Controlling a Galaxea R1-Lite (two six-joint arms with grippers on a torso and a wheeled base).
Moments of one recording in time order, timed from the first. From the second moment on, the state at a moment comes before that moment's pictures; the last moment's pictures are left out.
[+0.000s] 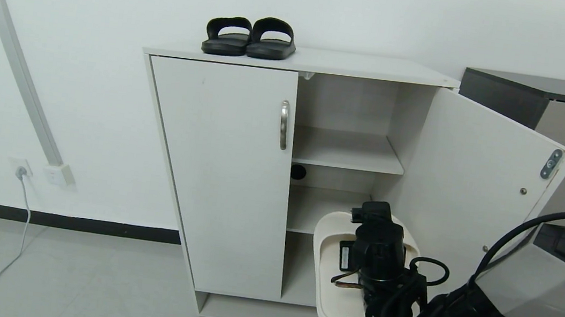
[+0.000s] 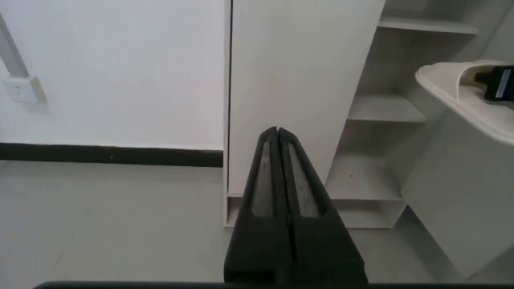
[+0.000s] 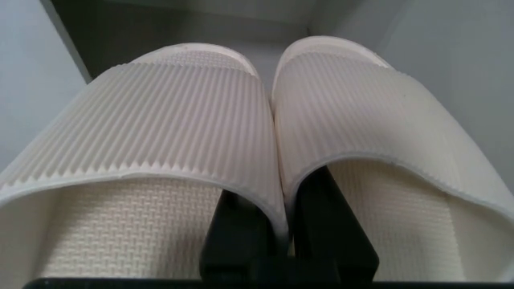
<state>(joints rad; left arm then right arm) 0.00 0.00 0.00 0.00 0.00 -0.08 0.77 2.14 -0.86 -0.96 -0.78 0.14</state>
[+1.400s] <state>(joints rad) 0.00 0.00 0.00 0.00 0.00 -0.09 0.72 2.10 -0.81 -0.97 -0.77 0.15</state>
